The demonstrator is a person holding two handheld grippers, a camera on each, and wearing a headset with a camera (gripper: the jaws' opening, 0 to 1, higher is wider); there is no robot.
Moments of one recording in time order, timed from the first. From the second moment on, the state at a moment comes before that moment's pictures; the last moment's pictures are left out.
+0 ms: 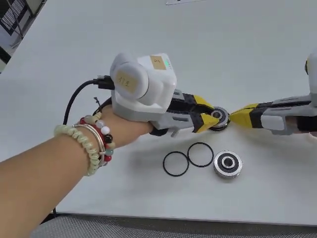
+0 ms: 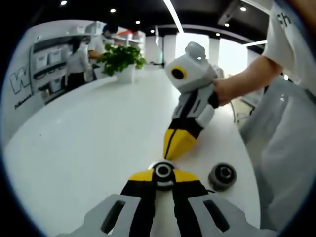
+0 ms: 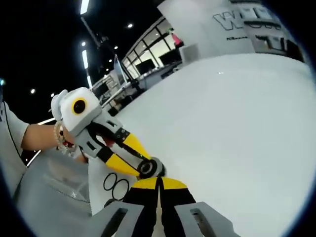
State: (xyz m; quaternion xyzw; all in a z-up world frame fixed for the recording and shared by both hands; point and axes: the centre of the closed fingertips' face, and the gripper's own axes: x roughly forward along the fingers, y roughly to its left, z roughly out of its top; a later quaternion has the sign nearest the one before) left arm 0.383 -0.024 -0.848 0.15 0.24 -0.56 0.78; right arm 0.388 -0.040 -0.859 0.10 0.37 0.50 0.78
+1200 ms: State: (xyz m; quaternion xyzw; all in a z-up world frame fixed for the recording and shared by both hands) left arm 0.384 -0.024 -0.848 0.14 0.23 -0.55 0.79; right arm 0.369 -0.016 -0.838 0.16 0.38 0.51 0.76
